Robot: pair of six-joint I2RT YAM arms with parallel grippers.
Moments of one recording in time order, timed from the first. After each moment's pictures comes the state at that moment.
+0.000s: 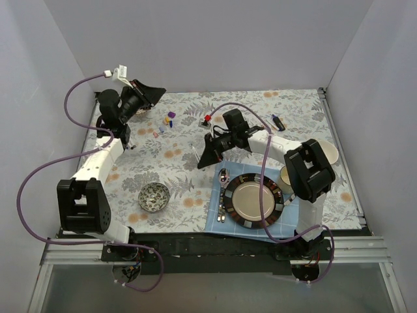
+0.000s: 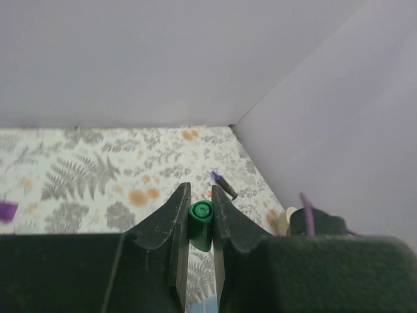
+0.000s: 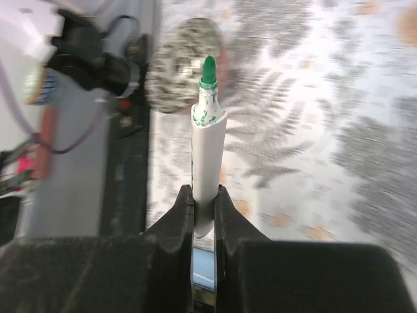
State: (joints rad) left arm -0.04 1.49 1.15 0.51 0.57 -0.70; right arm 0.62 1.94 1.31 -0.12 -1.19 0.04
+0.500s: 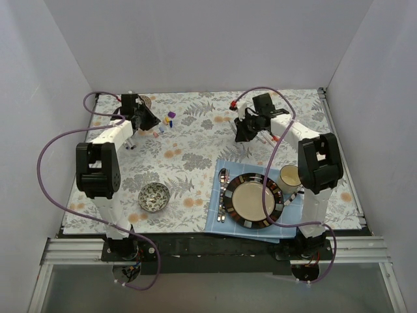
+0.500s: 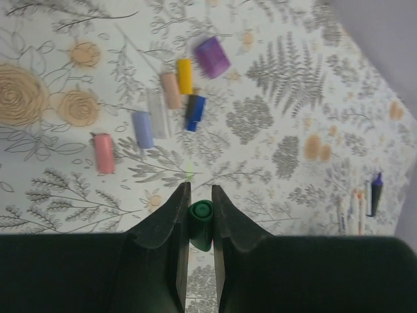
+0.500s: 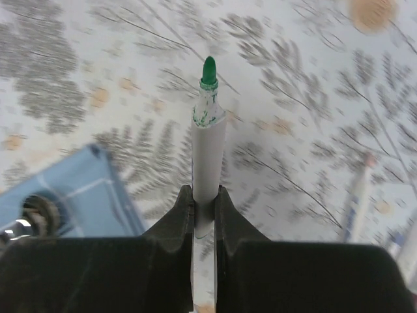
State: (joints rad) left arm -0.03 1.85 1.33 -0.14 0.19 -0.71; right arm 0.37 1.97 1.49 -0.45 -0.56 -0.38
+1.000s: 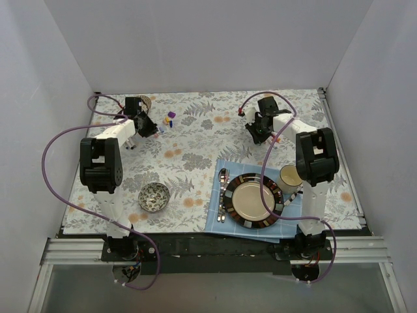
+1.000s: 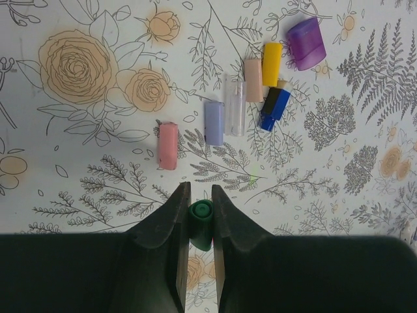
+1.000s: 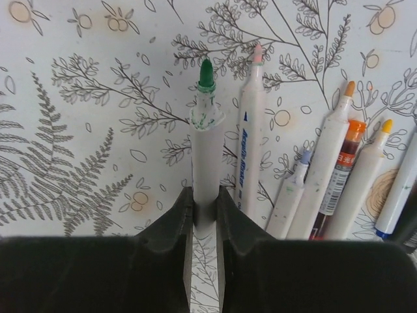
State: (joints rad) left arm -0.03 1.97 1.40 -0.30 0.06 -0.69; right arm 0.27 2.09 1.53 -0.51 -0.20 -0.52
